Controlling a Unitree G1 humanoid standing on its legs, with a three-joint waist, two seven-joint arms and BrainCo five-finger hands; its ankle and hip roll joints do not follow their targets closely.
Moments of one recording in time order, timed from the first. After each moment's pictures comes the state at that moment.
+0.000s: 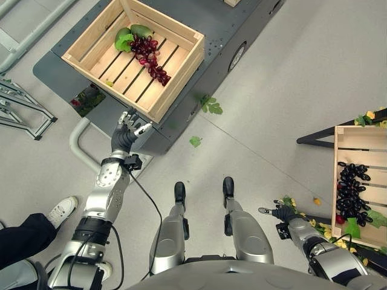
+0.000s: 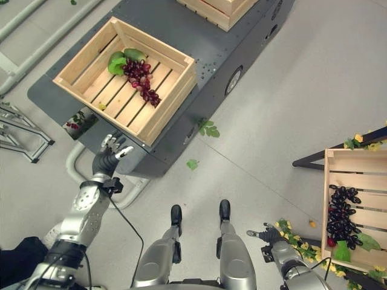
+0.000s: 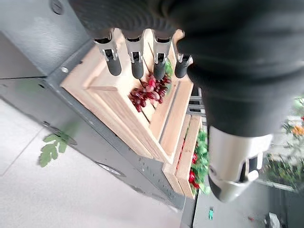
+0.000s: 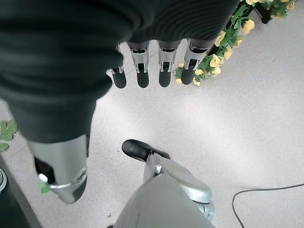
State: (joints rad) left arm -0.15 0.40 -0.09 0.23 -0.57 -0.10 0.10; right arm -0.23 -0.33 0.19 1.26 0.07 -0.01 -0.05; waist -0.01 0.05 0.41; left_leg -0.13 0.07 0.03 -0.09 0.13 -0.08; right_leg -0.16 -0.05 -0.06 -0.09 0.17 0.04
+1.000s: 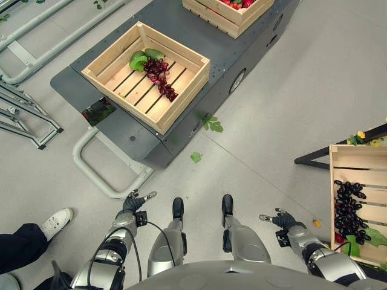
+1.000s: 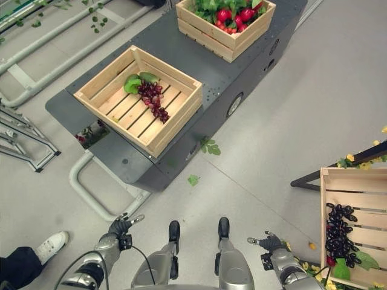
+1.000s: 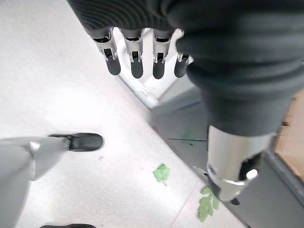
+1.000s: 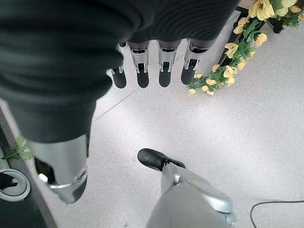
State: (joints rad) left arm -0.18 0.25 -0.10 1.14 -0.30 -0.01 0.14; right arm -0.20 -0.28 0.19 1.28 0.07 0.00 -0.08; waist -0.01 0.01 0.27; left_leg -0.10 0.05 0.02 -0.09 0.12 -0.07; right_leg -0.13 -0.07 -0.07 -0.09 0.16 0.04
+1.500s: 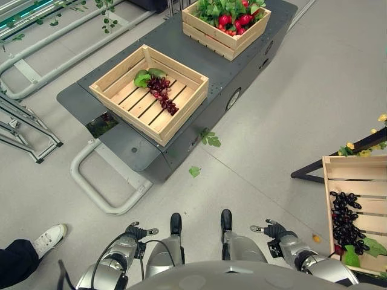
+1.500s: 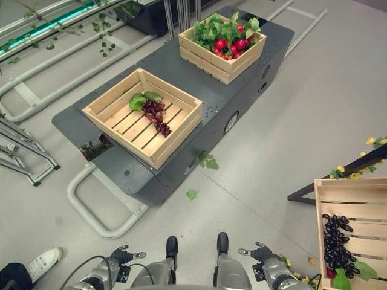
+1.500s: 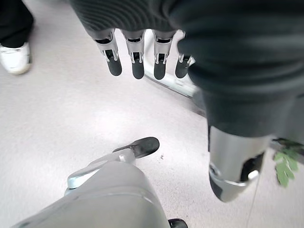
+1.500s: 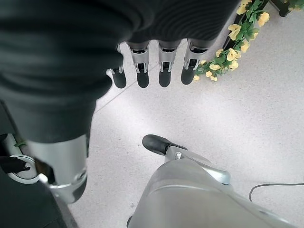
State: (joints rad) left arm -0.16 0.23 -0.22 1.26 0.00 0.04 0.12; right arm -0.16 -0.23 0.21 1.30 0.06 0.01 -0.05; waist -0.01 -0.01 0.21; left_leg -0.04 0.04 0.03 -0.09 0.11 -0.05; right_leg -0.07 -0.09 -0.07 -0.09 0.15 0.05
